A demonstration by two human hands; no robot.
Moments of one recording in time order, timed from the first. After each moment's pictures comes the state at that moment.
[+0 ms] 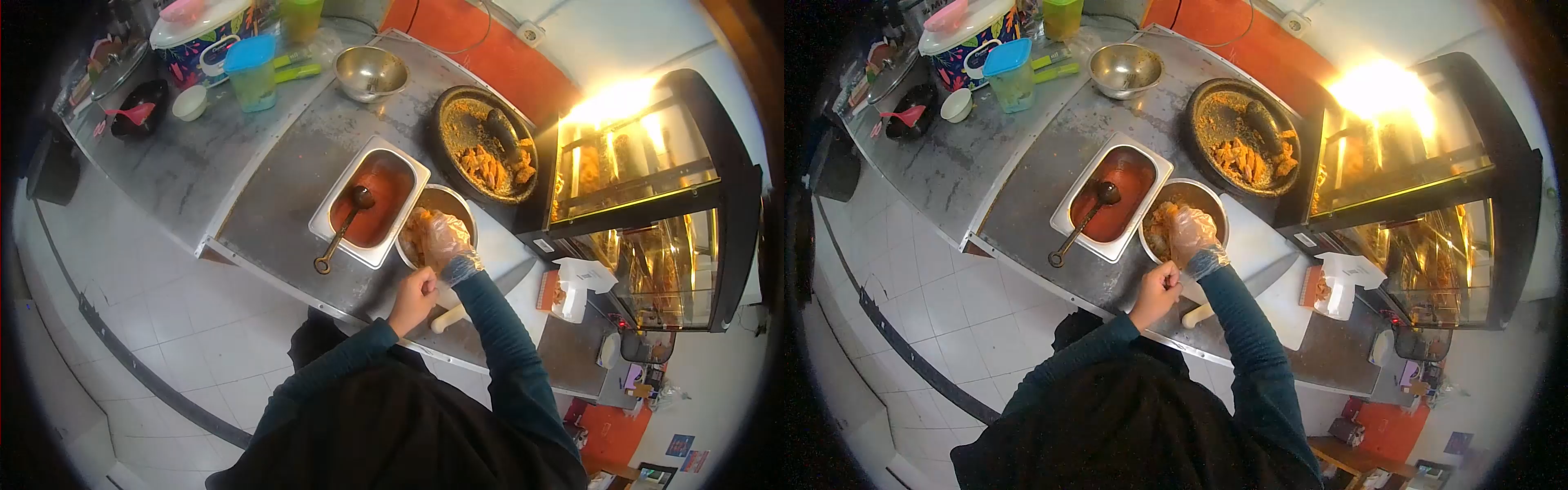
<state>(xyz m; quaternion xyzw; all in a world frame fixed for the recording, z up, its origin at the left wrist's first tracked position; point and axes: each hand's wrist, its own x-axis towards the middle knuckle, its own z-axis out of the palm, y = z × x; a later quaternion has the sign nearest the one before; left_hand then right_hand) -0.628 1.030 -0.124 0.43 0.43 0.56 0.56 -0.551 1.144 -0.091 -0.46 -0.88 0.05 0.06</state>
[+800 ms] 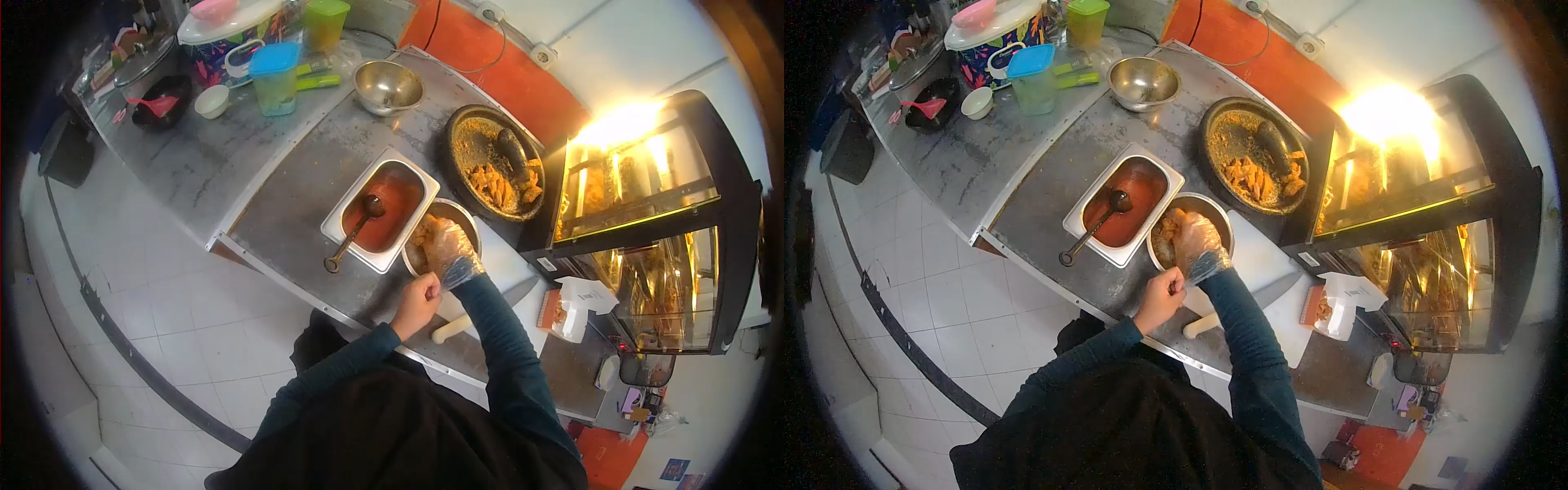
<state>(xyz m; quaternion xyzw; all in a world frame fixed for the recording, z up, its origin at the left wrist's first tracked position) -0.628 1.036 -0.120 0.44 0.45 0.58 0.52 -0.550 1.161 -0.108 -0.45 -0.89 0.09 0.07</state>
